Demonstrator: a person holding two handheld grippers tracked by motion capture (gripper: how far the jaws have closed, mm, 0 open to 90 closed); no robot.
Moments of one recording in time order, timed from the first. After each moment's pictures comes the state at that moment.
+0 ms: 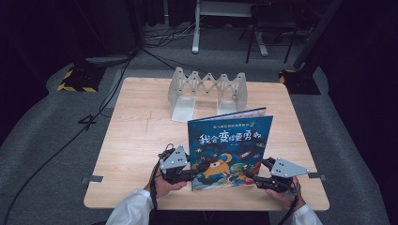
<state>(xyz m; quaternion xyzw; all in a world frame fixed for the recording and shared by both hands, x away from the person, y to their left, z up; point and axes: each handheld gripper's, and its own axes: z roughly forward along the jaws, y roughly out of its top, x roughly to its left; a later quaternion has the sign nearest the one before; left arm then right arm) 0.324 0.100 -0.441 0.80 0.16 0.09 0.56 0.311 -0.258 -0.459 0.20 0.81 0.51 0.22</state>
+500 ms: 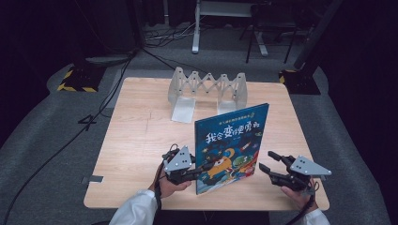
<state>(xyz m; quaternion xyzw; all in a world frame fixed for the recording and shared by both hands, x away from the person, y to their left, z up) 0.321 0.087 -0.431 0.80 0.14 0.11 0.57 0.315 -0.302 -0.449 0.29 0.75 0.55 0.24</state>
